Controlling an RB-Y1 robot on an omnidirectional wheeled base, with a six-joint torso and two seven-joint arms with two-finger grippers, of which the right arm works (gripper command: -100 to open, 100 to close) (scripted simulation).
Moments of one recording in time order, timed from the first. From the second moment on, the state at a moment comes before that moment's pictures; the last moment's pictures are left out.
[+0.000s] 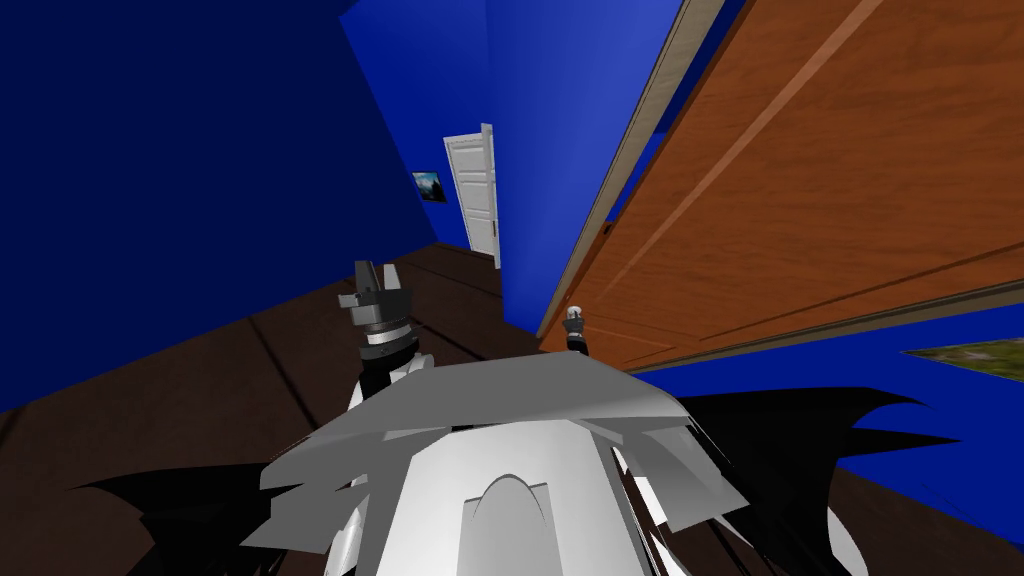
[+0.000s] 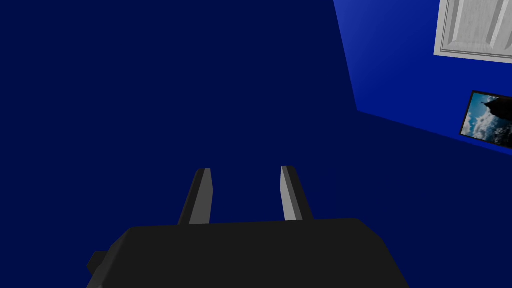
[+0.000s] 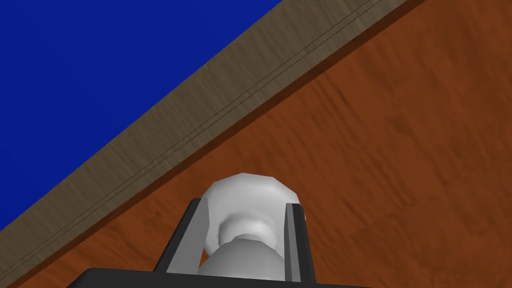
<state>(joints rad) 0.05 -0.28 0.06 -0.74 -0.52 -0.90 -0.61</state>
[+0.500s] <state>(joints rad) 0.03 -0.30 0.07 -0.70 -0.59 -0.91 -0.74</state>
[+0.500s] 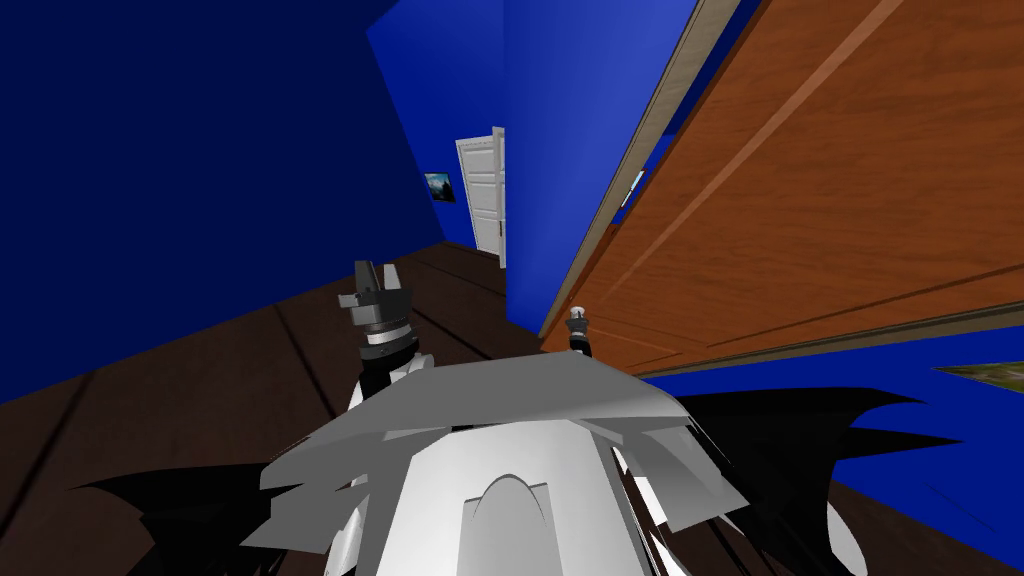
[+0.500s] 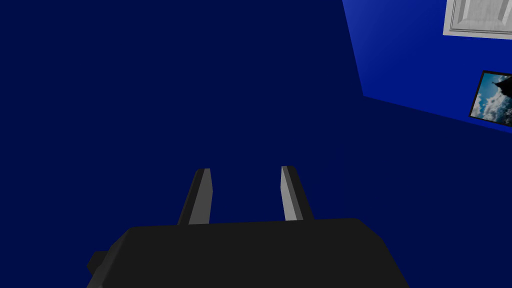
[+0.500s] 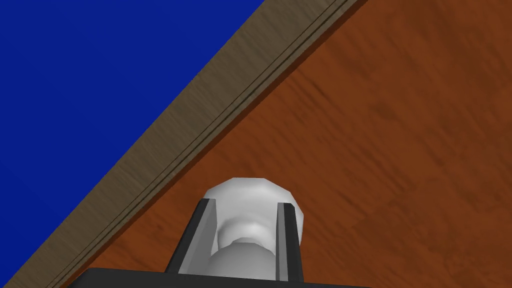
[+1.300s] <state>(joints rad) 0.04 -0.32 0.08 -0.73 -0.68 -0.91 -0.88</state>
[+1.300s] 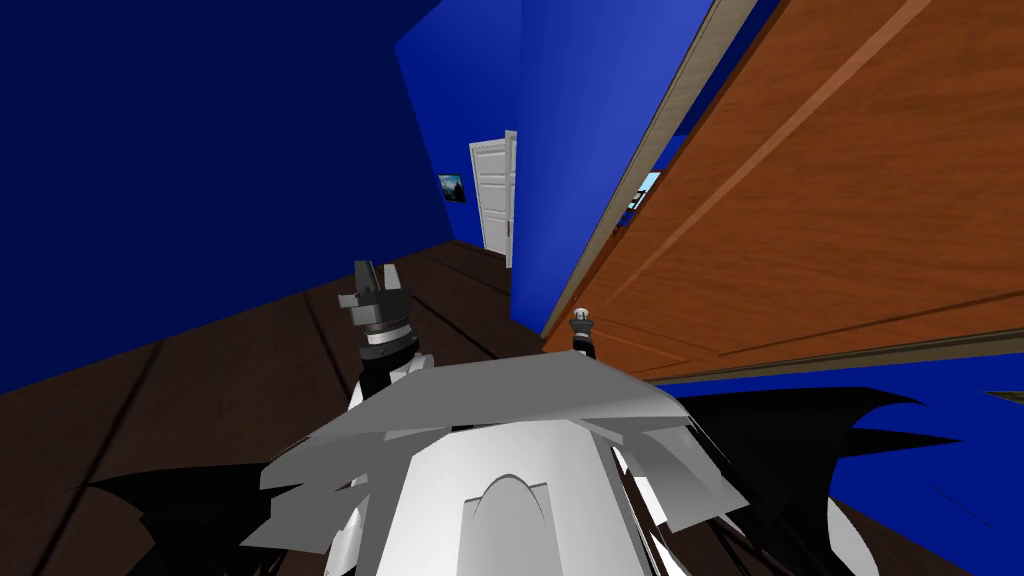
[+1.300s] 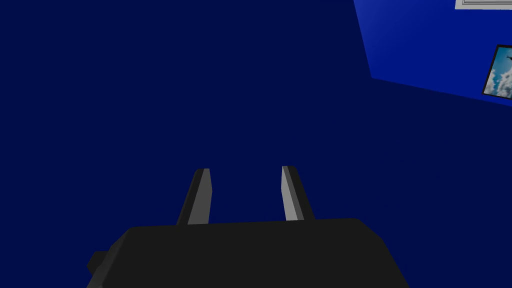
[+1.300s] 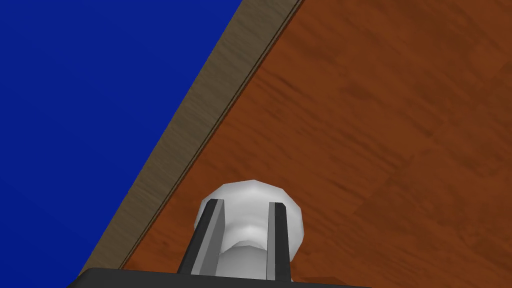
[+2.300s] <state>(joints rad) 0.03 -0.35 0.09 -0.70 -0.78 -0.92 -1.06</state>
